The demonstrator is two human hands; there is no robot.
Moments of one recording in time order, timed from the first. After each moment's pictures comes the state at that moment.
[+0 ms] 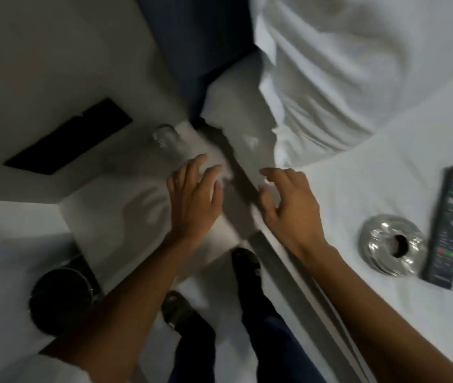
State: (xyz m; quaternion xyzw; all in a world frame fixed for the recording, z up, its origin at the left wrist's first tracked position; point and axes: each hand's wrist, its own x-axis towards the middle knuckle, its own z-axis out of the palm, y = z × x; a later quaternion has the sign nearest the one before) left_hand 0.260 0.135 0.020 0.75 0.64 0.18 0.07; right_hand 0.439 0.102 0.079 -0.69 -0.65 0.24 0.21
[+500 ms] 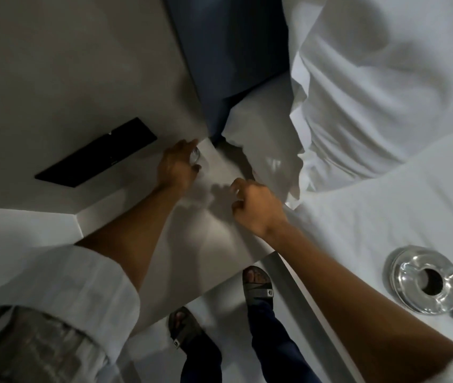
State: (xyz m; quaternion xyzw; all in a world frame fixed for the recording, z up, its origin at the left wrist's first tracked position) left_hand 0.178 0.270 -0.035 0.68 0.70 0.00 0.19; right_hand 0.376 0.172 0.040 -0.62 -0.66 0.40 0.08
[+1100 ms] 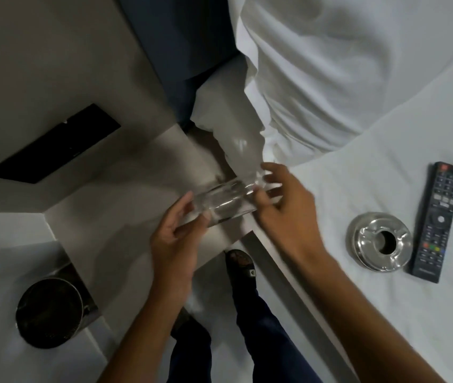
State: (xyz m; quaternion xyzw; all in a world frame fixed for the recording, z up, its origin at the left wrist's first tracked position) left_hand 0.261 0.071 0.073 0.30 0.64 0.43 0.55; right_hand 0.437 0.099 0.104 -0.74 -0.49 0.36 0.29
